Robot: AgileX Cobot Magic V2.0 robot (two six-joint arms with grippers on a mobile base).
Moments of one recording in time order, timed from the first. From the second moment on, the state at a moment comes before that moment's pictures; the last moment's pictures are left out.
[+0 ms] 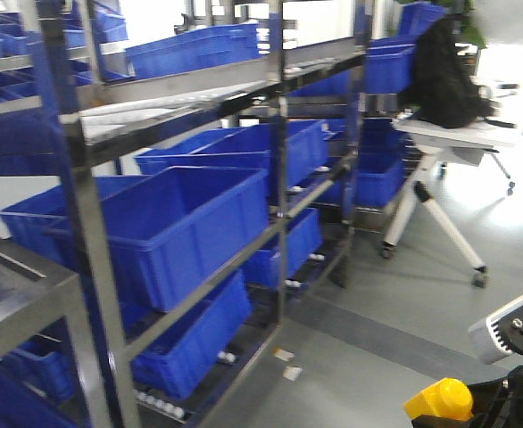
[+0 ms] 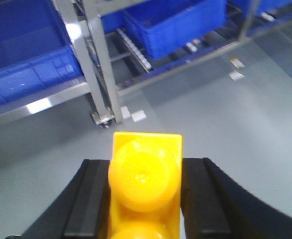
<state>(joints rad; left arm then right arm) -0.32 0.14 -0.53 -0.11 0.69 0.16 0.25 0.97 -0.78 0.40 0.66 -0.49</state>
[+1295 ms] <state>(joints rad) -0.32 0.14 -0.53 -0.11 0.69 0.16 0.25 0.97 -0.78 0.40 0.66 -0.49</state>
